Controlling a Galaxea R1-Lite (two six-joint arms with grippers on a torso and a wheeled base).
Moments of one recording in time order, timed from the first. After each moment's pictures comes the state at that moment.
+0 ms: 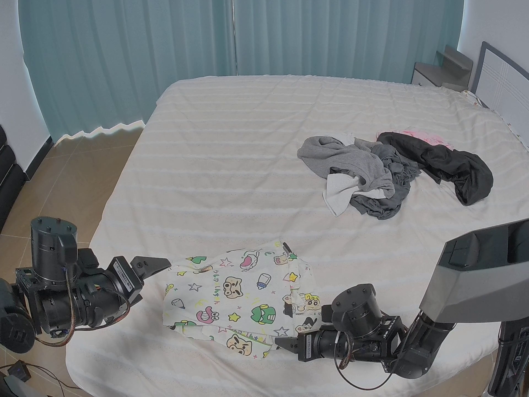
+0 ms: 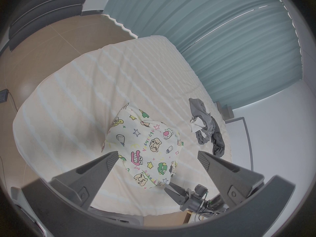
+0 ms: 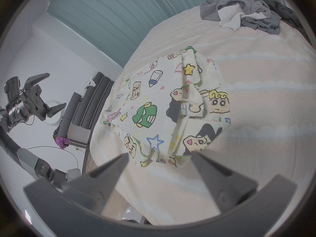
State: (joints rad) left arm -0.39 1.41 -0.41 -0.44 -0.02 -0.99; right arm 0.80 2.23 -0.52 -1.04 0.06 0.60
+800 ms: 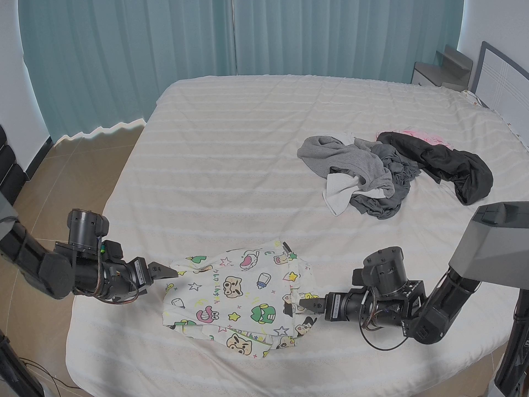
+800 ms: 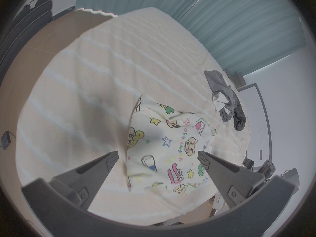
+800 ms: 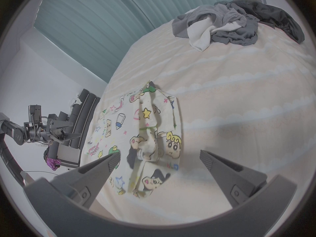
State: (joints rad) left arm -0.09 1.83 -0.60 -0.40 -0.36 -0.53; right arm 0.61 2.15 -0.58 -0.93 0.05 0.58
